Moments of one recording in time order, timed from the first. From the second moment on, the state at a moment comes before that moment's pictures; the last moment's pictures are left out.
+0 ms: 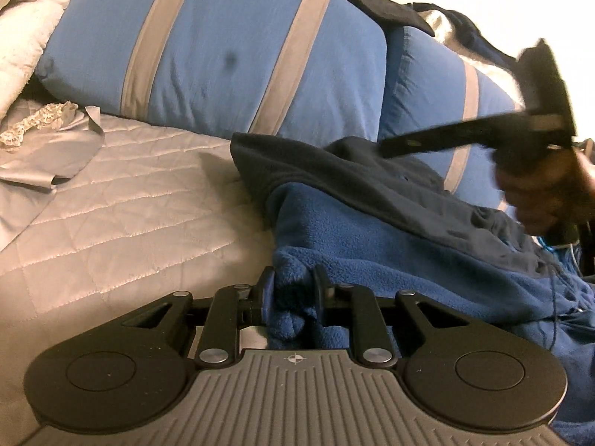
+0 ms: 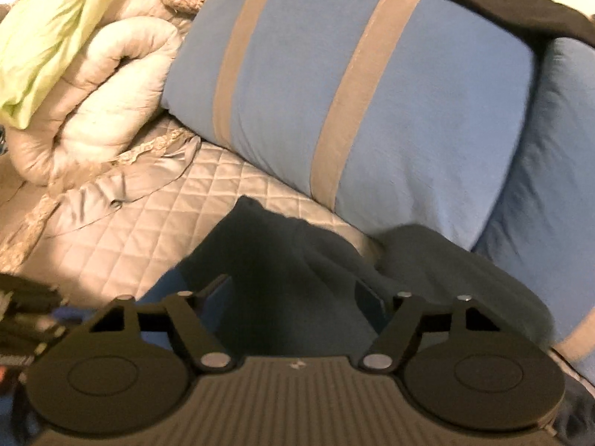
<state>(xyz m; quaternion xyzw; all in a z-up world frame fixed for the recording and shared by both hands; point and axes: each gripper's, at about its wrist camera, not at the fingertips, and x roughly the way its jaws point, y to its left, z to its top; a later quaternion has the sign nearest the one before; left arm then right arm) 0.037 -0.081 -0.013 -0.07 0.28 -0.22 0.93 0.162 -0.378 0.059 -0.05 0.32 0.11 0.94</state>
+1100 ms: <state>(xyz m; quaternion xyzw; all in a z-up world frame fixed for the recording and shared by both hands) 0.038 -0.082 -0.016 -0.07 0.28 -0.21 0.93 0.134 -0.339 0.026 -0.10 0.41 0.26 0.87</state>
